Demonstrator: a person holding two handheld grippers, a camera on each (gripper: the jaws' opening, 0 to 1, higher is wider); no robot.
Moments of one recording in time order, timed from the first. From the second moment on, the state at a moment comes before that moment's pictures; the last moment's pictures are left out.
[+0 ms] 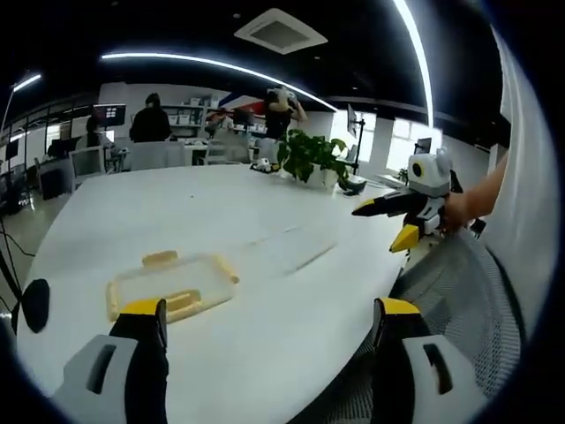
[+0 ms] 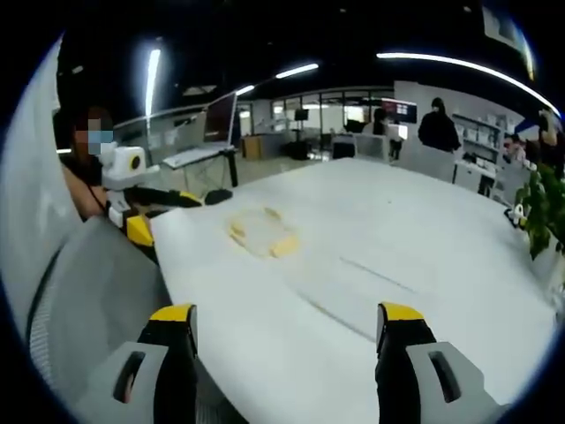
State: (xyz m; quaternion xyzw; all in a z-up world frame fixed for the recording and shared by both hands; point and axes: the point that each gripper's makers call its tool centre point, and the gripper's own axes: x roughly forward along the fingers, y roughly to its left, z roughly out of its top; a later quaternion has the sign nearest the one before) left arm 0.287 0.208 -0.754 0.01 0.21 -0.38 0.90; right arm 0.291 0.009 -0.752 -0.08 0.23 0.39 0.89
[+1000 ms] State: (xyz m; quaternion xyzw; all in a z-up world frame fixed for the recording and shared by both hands) left arm 0.299 0.231 -0.771 0.04 0.24 -0.39 0.89; right arm 0.308 0.044 -0.759 -0.11 0.24 0.42 0.87
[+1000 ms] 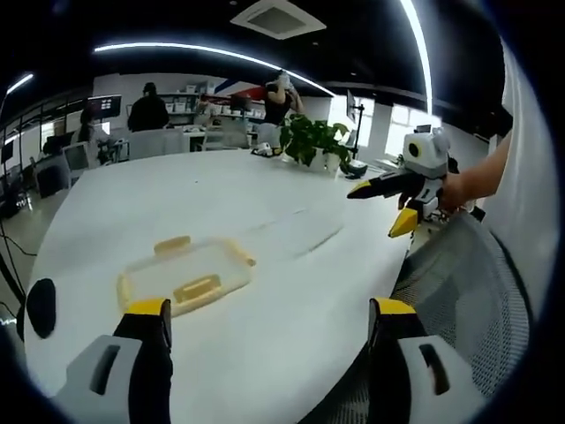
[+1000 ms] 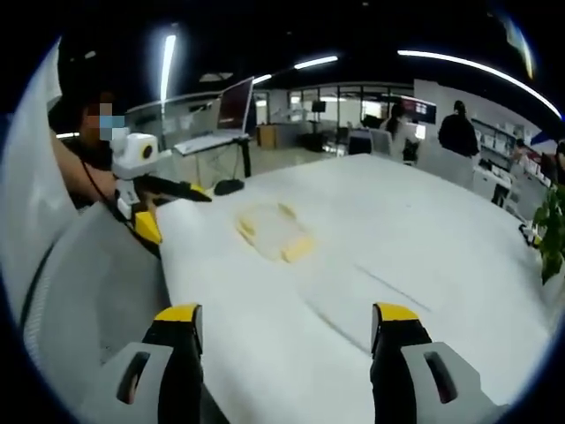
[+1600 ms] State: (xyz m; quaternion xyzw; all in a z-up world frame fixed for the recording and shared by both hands) left arm 0.298 0.241 -0.786 0.08 0.27 -0.41 0.87; right arm 0.322 0.078 -0.764 -0.15 0.24 0.46 0.84
